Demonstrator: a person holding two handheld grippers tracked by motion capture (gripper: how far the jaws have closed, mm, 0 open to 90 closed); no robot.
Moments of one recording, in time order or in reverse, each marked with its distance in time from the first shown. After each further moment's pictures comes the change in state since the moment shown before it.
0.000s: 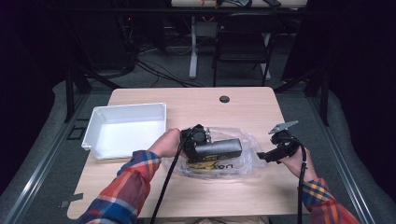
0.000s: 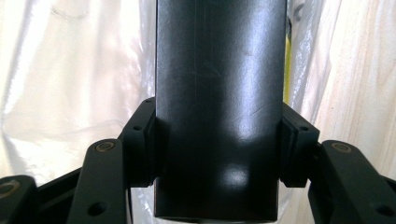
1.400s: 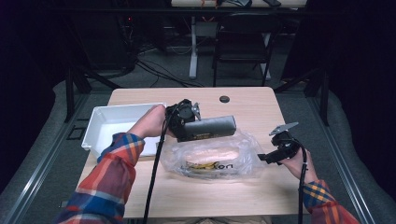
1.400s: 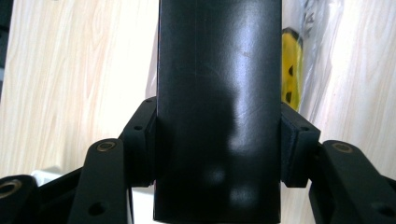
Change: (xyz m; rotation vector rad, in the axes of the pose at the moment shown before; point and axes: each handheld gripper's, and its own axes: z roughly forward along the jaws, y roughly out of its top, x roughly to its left) left arm 0.025 -0.013 -0.094 -0.057 0.110 0.005; right arm -0.001 -0.006 0.003 0.014 -0.002 0.014
